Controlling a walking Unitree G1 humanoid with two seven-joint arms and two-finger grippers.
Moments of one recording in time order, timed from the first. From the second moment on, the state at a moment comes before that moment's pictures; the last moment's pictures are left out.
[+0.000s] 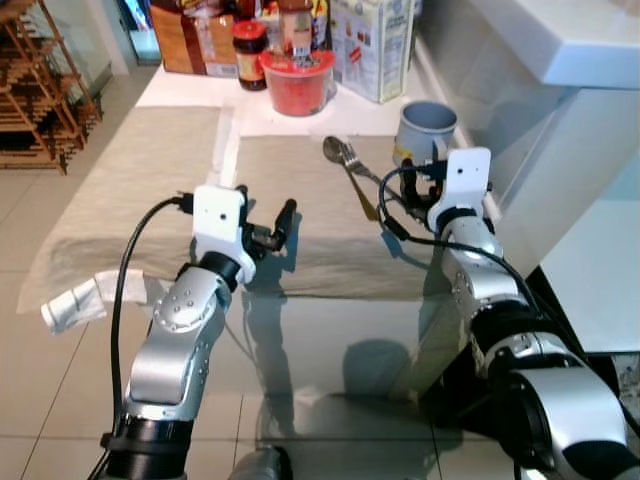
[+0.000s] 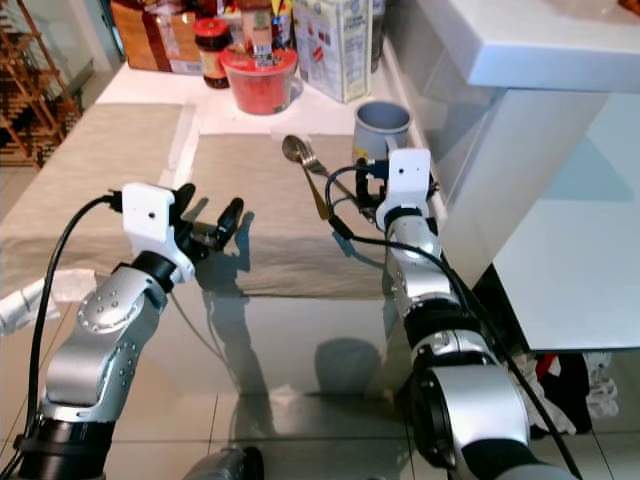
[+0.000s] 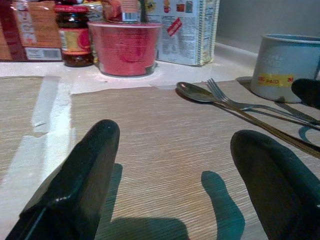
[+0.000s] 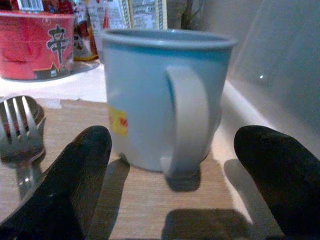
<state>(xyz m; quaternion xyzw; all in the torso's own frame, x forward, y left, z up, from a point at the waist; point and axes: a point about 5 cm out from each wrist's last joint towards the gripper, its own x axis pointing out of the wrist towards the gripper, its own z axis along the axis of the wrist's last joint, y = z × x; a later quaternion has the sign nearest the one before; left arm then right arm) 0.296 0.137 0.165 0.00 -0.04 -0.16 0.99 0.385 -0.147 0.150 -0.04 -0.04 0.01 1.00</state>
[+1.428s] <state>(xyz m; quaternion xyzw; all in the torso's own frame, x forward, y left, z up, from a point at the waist) 0.304 0.122 0.166 -0.01 -0.04 -0.16 0.99 0.386 -0.144 0.150 -0.03 -0.05 0.03 1.00</state>
